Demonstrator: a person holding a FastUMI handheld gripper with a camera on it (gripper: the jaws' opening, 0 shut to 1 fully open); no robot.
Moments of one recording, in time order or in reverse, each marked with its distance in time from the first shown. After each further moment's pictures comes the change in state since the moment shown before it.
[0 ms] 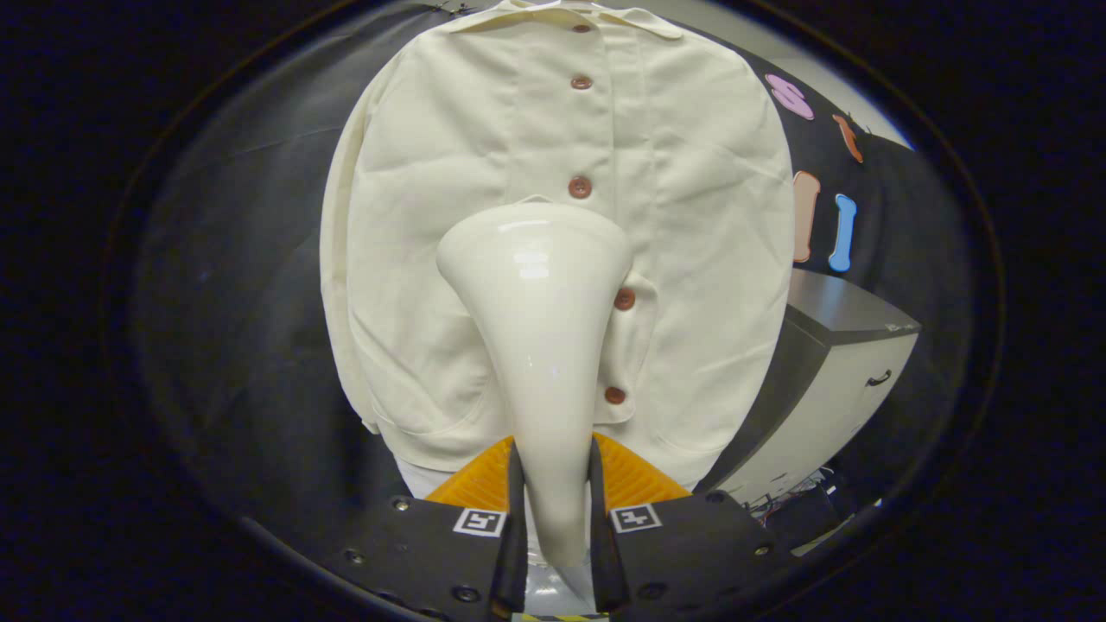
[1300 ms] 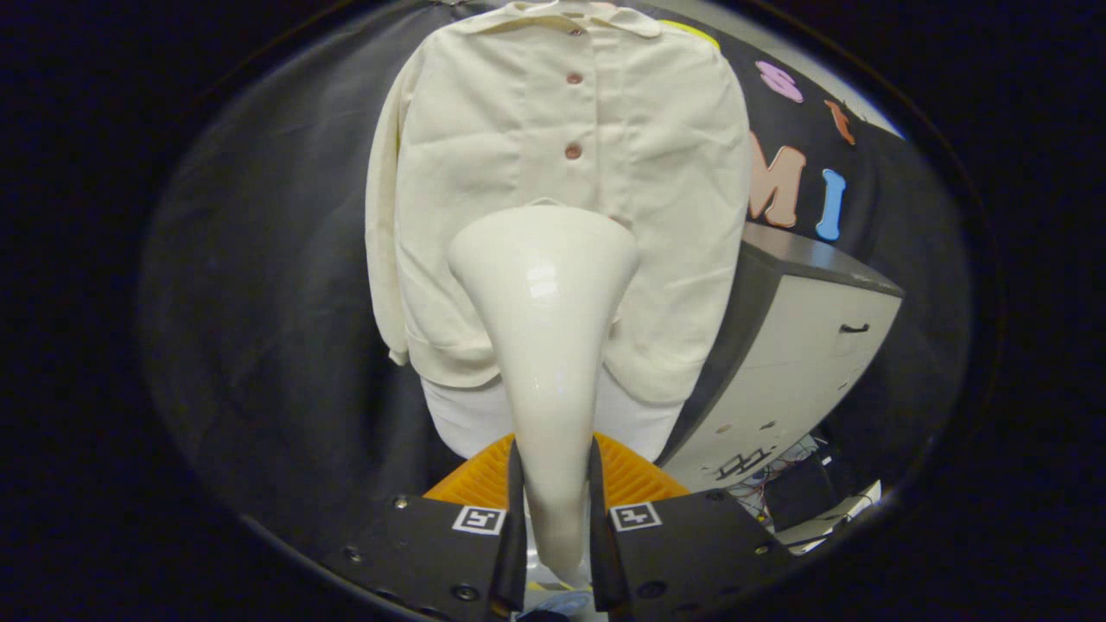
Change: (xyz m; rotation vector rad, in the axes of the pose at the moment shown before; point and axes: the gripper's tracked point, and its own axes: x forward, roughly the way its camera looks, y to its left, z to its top) arm -0.103 -0.013 -0.030 0.034 0.087 -0.007
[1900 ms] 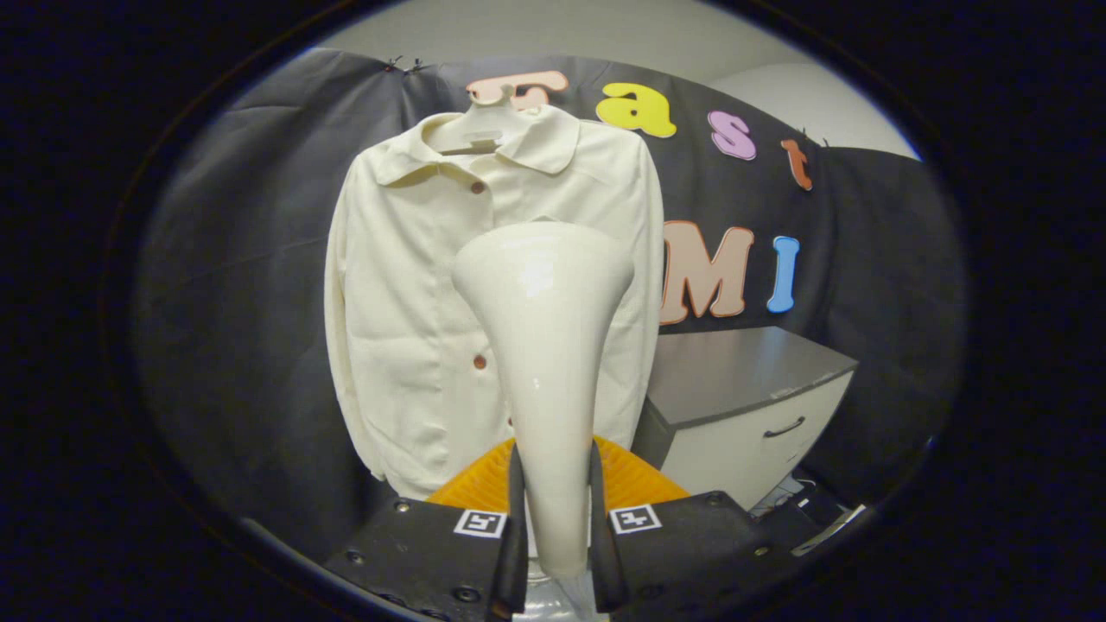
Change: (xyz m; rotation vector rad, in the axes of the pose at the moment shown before) arm -0.028 -0.074 0.166 0.056 -0.274 -0.053
